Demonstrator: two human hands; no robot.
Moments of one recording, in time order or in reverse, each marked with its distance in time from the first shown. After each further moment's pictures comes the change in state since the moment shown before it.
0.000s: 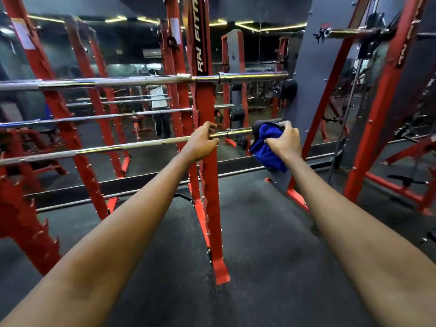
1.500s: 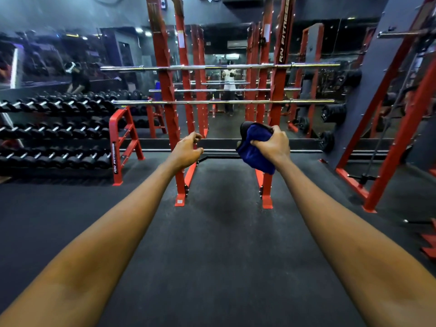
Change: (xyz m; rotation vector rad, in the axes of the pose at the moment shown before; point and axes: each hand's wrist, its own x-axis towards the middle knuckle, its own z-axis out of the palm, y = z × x) left_hand -0.885 0.281 -0.270 0.173 0.189 -0.358; right_hand -0.771 -0.153 -0.362 0.138 -0.362 -0.211
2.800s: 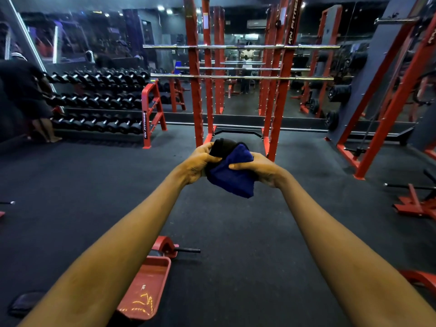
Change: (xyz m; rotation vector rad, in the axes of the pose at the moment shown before) left_hand -0.553 0.146 -0.082 -0.875 -0.272 -0.308; right_hand -0.544 -0.074 -0.202 0.558 -0.898 0.159
